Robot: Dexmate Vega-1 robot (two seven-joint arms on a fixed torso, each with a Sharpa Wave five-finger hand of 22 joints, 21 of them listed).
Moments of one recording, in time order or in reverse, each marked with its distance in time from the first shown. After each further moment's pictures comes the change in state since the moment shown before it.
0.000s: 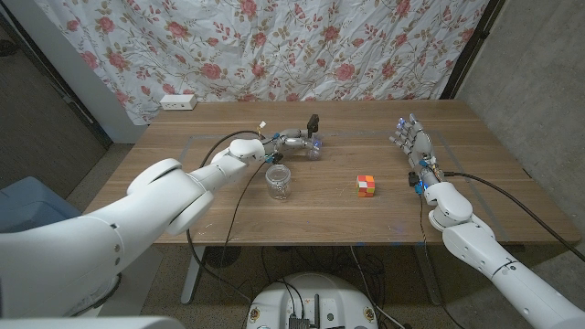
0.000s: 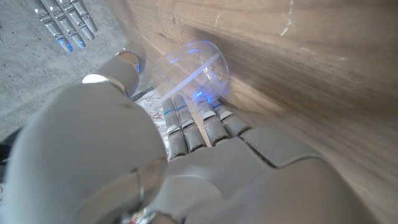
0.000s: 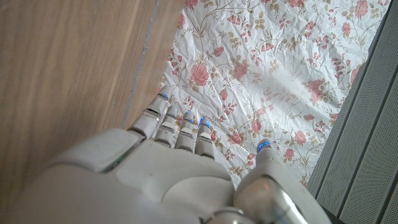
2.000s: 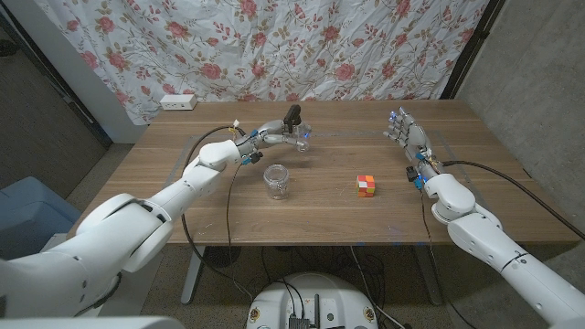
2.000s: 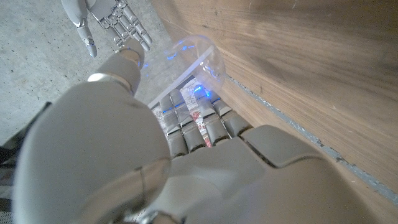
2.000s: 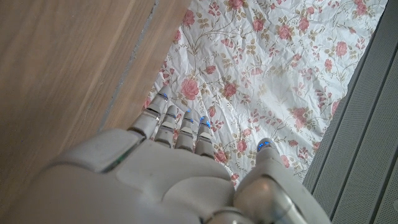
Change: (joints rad) left arm 0.201 0.242 -0.153 -0.397 -0.058 -0.153 -0.134; left_hand 0.009 0.067 -0.126 0.013 0.005 0.007 -0.001 0.093 0.055 0.059 0.009 0.039 0.097 0.047 -0.003 0.064 0.053 0.064 -0.003 0.005 0.003; right arm 0.005 -0.083 -0.012 -0.116 -0.073 -0.092 -0.003; right_hand 0.000 0.000 0.007 -0.012 0.000 0.000 0.000 0.000 0.000 0.000 0.000 0.000 0.001 0.000 0.000 0.004 -0.017 0.013 -0.002 -0.023 0.000
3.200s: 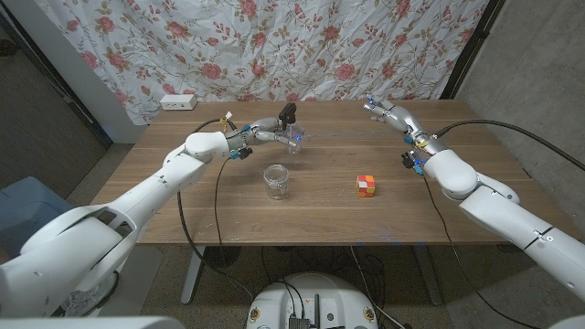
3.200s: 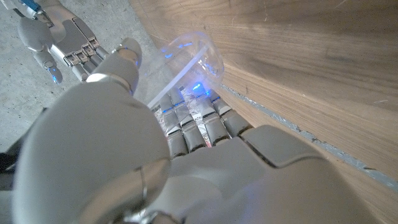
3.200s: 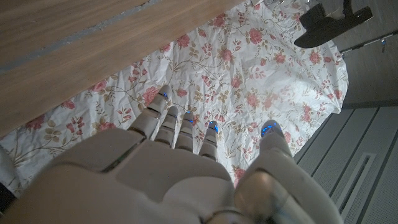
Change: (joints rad) left arm 0.062 0.184 -0.008 -0.334 0.027 0.245 0.029; left_hand 0.000 0.000 -0.037 -0.004 0.000 -0.003 0.004 0.027 0.014 0.031 0.005 0.013 0.028 0.036 0.000 0.027 0.014 0.013 0.002 0.000 0.000; right arm 0.066 -0.196 -0.047 -0.218 -0.349 -0.179 0.000; right_hand 0.173 -0.025 0.069 -0.097 -0.012 -0.024 -0.146 0.011 0.000 -0.040 -0.014 -0.001 -0.004 -0.020 0.002 0.000 -0.042 -0.019 -0.003 -0.033 -0.003
